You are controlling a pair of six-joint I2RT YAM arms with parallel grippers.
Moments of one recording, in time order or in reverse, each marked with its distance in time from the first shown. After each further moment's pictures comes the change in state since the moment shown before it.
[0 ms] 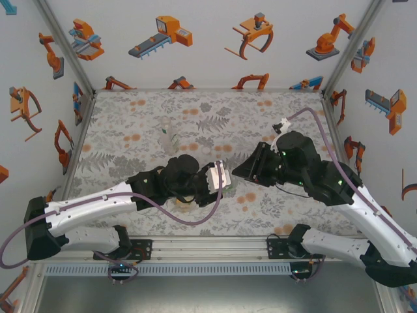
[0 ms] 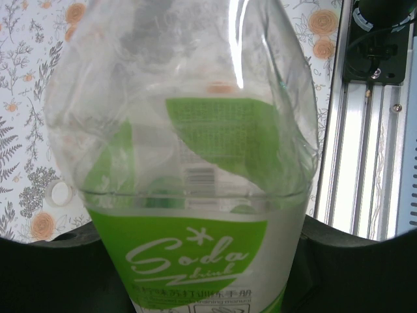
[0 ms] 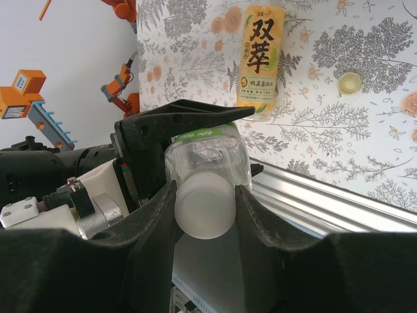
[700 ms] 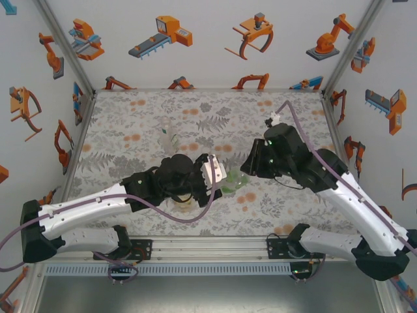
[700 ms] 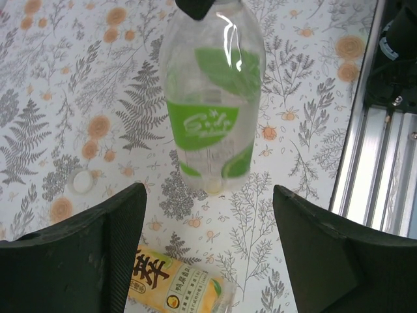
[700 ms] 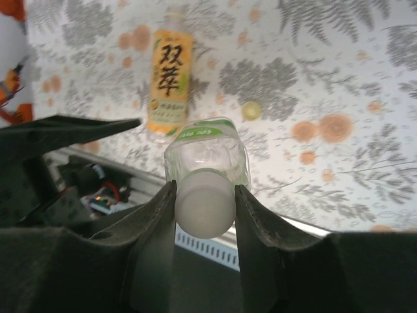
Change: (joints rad) left arm 0.002 -0.046 -0.006 0.025 -0.106 -0.064; right arm -0.097 0.132 0.051 -0.114 0.123 -0.303
